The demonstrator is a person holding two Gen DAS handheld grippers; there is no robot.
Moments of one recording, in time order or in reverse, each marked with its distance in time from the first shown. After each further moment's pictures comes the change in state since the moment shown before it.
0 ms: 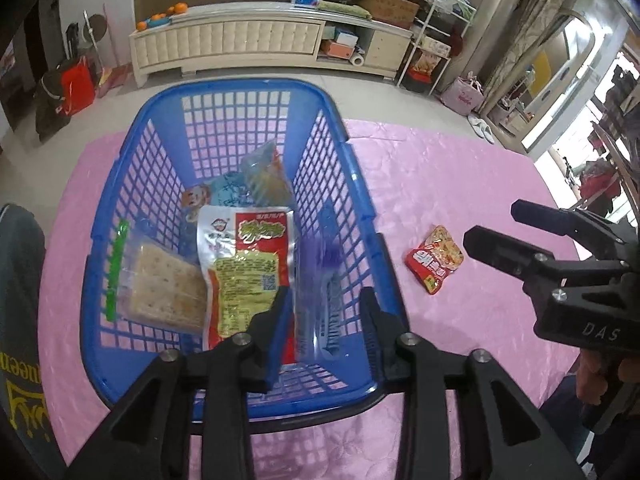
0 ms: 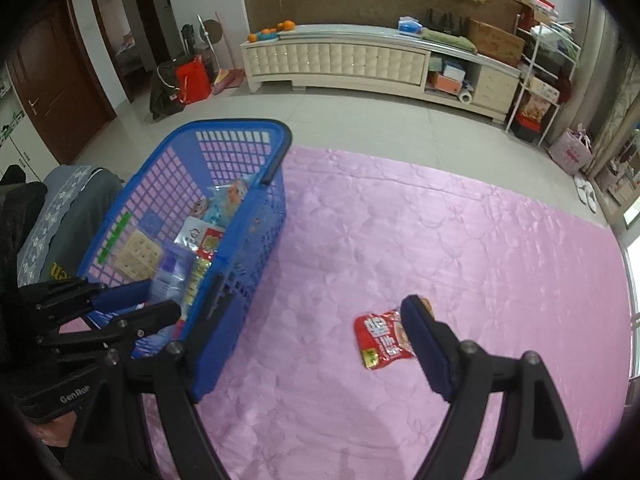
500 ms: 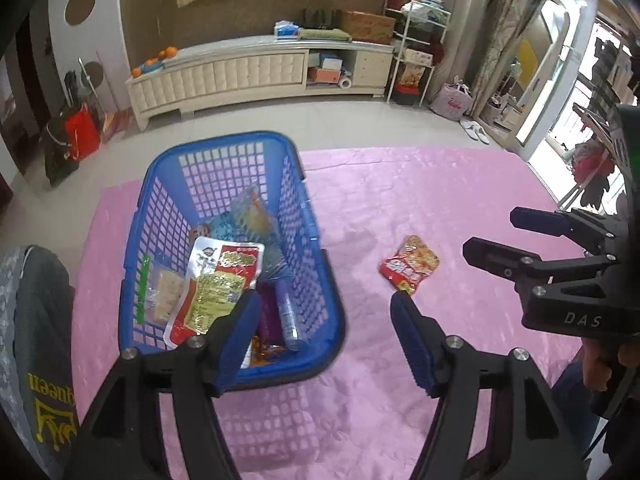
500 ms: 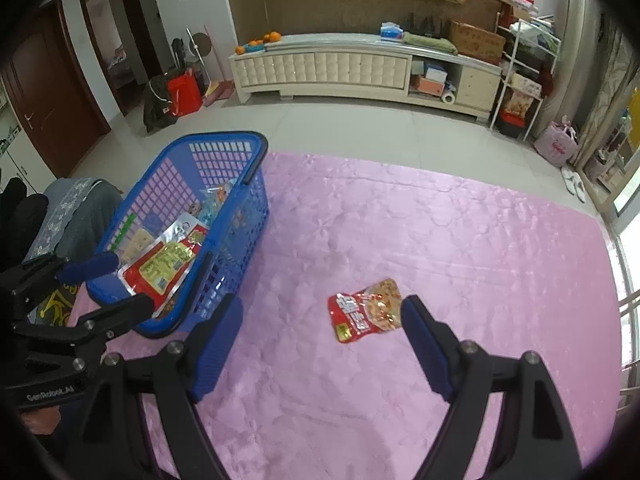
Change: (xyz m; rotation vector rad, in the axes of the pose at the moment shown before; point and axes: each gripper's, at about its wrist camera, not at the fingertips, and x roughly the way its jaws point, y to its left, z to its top) left arm -0.055 -0.048 -0.008 0.107 -0.090 0.057; right arm -0.051 -0.025 -0.021 0.025 -0.037 -0.020
